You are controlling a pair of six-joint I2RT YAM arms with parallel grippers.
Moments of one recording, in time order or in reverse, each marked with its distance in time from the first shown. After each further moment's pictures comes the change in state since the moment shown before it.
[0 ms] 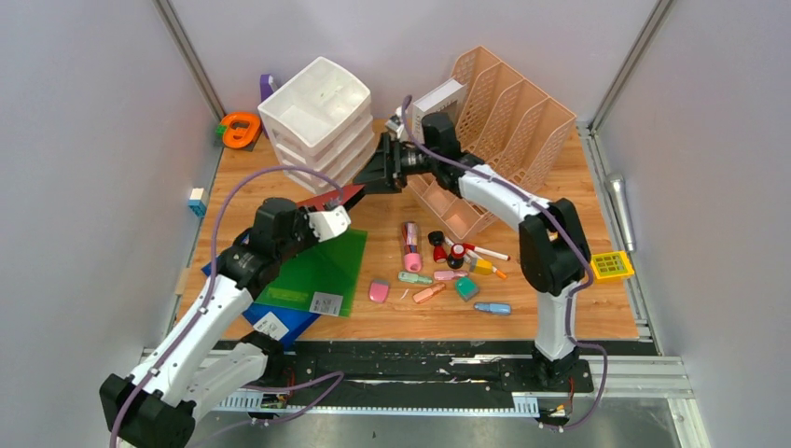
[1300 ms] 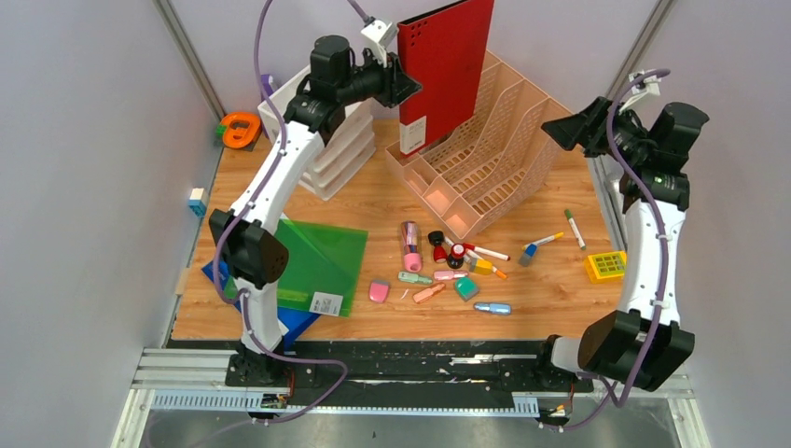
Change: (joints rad) left arm -0.004 1.062 1.381 0.208 0.656 -0.933; right arm -0.876 -0.693 -0.177 -0.338 0.051 -0.571
